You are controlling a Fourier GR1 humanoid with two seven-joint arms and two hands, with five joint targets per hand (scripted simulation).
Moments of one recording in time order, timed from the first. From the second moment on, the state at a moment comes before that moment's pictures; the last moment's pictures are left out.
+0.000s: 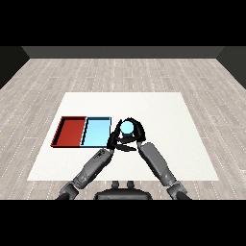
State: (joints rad) left arm -0.46 0.00 -0.55 -1.07 0.37 0.39 -0.39; right arm -0.48 0.00 0.36 -1.25 -0.21 -0.27 -0.29
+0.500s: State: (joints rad) left arm -0.51 0.00 -0.57 -1.05 0.40 0.42 -0.37; right arm -0.49 0.00 0.39 -1.27 -0.22 -0.29 -0.26
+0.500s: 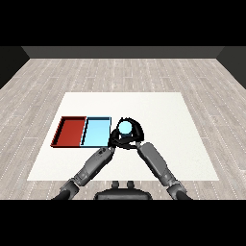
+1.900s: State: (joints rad) left arm -0.59 0.03 -0.63 -0.95 0.47 0.61 -0.39; right arm -0.52 -0.03 0.50 -1.27 -0.27 -0.38 -0.28
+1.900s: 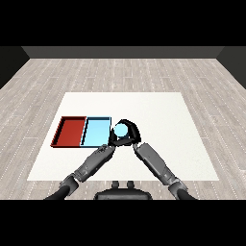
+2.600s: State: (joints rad) left arm -0.56 0.01 -0.62 -0.97 0.42 0.66 -0.35; right arm -0.52 -0.01 0.45 -1.26 -0.17 -0.36 -0.23
